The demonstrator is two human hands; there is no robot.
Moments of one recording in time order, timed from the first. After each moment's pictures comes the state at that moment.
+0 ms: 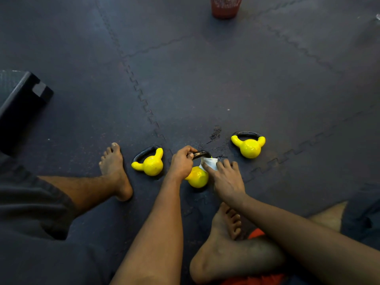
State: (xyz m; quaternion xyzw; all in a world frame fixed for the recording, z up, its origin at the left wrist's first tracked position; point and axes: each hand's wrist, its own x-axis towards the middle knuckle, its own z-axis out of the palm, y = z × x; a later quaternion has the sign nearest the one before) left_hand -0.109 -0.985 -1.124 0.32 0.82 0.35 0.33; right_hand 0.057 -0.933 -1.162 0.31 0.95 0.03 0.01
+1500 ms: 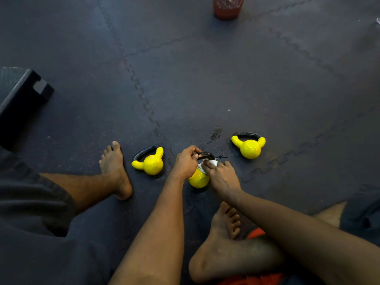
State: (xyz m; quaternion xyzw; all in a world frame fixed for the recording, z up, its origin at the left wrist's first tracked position) left_hand -0.102 -0.982 -1.122 0.36 0.82 0.32 0.32; right_hand 0.045 -0.930 -1.164 0.26 0.96 0.00 0.04
